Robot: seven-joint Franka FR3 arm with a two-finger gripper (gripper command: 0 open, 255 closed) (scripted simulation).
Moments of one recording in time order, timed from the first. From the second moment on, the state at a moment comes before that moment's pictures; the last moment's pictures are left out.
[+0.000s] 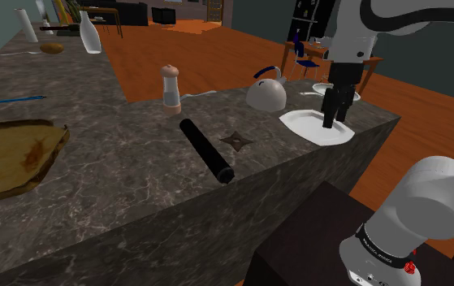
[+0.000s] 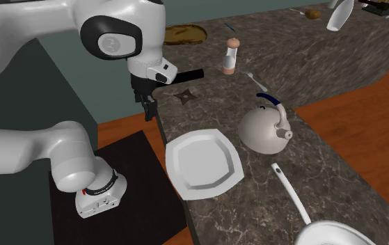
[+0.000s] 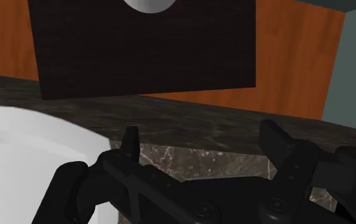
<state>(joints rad) -0.01 -0.77 -0.05 -2.43 0.06 1.43 -0.04</state>
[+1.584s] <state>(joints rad) 0.07 -0.13 0.18 -2.19 0.04 2.05 0.18</state>
